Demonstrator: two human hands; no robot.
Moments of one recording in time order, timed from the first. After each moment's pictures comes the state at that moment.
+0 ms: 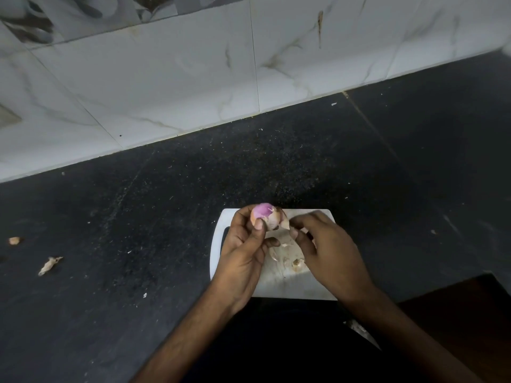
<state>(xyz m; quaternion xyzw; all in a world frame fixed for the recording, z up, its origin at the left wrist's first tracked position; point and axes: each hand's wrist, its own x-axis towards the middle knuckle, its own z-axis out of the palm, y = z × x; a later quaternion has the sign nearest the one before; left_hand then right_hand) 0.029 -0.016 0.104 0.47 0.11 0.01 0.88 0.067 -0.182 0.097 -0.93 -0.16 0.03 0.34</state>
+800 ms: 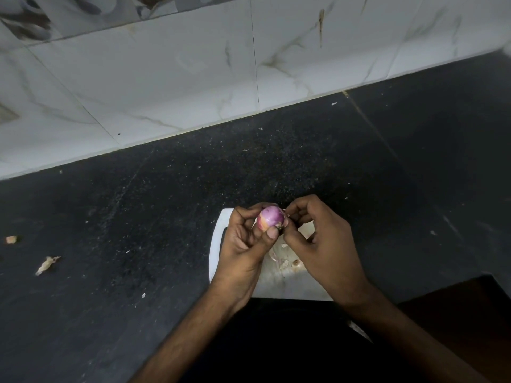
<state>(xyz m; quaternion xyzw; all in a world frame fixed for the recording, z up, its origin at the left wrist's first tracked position) 0.032 -0.019 0.104 0.47 0.05 0.05 0.88 0.067 -0.166 0.121 -0.85 -0.17 -0.05 0.50</state>
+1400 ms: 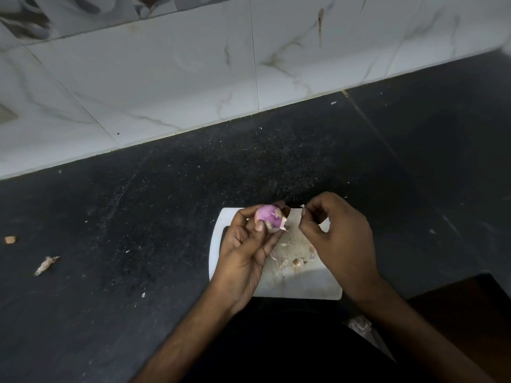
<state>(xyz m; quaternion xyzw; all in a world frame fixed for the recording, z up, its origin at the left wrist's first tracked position) 0.029 -0.016 0.107 0.39 0.06 0.00 0.92 0.076 -0.184 0.120 -0.90 -0.12 -0.09 0.40</state>
